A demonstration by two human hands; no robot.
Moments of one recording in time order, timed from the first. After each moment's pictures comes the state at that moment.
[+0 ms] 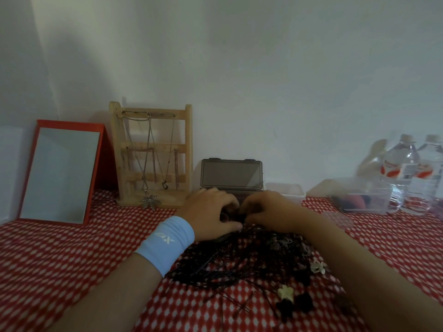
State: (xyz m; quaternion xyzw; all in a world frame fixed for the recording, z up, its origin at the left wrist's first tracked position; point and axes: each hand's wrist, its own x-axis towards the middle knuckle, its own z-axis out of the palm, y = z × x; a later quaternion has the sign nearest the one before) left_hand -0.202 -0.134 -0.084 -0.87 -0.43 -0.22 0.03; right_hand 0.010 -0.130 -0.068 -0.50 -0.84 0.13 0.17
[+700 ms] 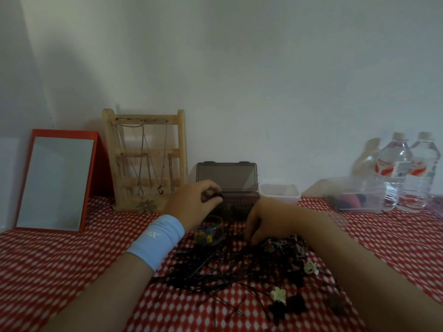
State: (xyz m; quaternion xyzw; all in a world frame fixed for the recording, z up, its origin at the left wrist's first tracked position) left_hand -0.207 -0.123 -0.076 -0.78 -0.49 -0.39 -0.05; right_hand 0.020 -0.138 -0.059 -0.48 -0.86 0.13 0.02
